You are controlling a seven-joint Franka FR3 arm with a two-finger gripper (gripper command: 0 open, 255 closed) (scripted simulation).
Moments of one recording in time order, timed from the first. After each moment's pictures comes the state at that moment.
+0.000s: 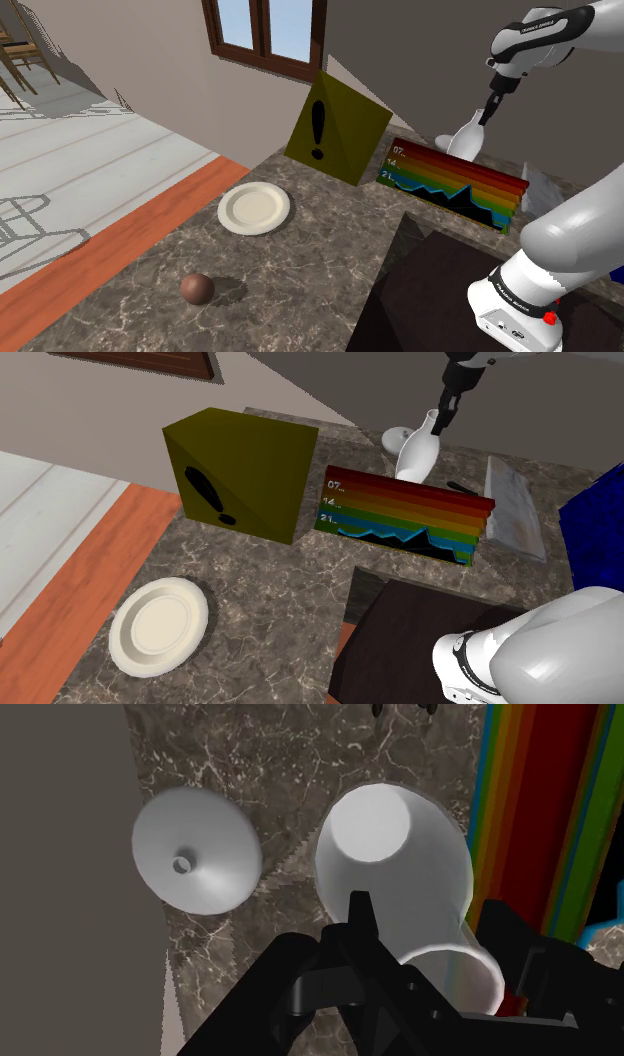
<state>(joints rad) -0.44 -0.04 -0.41 -2.03 -0.02 2.01 -1.12</state>
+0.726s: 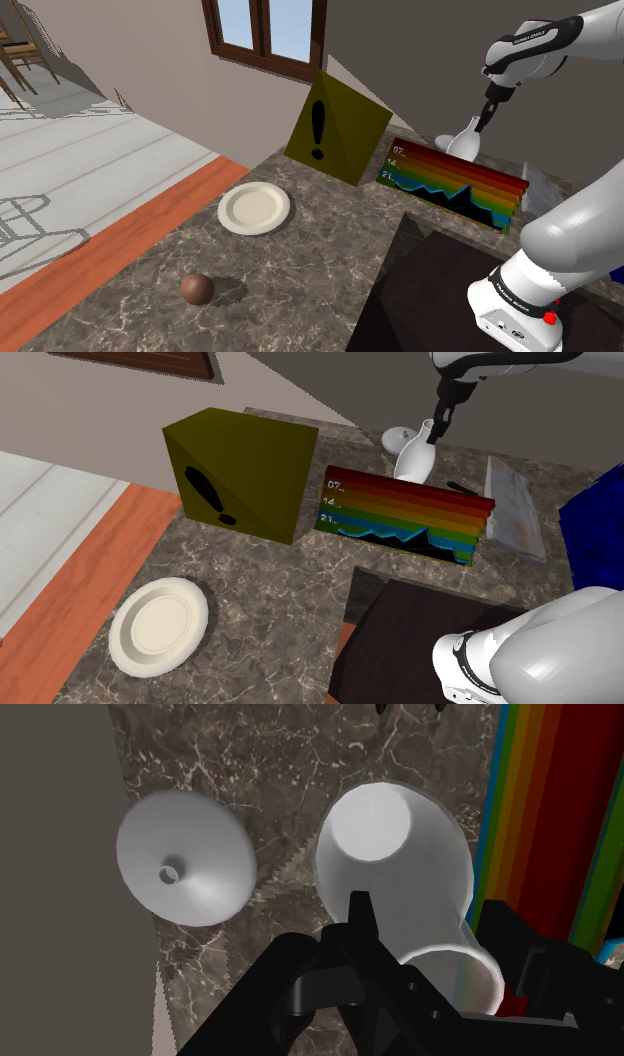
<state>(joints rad) -0.44 -0.02 -0.41 -2.08 -0.01 2.09 -1.13</state>
